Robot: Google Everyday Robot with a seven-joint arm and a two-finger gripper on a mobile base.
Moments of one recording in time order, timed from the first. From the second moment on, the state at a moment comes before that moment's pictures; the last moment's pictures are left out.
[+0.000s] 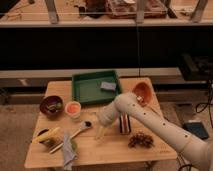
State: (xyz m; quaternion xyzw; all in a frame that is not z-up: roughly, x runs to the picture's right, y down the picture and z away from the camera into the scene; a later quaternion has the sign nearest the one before) arm -0.067 0.201 0.793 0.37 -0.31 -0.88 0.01
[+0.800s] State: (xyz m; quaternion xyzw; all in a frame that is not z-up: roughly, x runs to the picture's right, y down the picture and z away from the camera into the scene) arm -0.101 0.226 0.806 0.37 -0.33 -0.87 -0.01
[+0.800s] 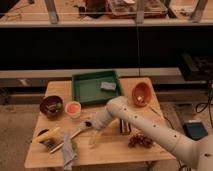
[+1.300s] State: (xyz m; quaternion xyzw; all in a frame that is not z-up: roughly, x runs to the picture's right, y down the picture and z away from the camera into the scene) arm -0.122 0.221 0.822 0.37 -0.34 -0.86 -0.02
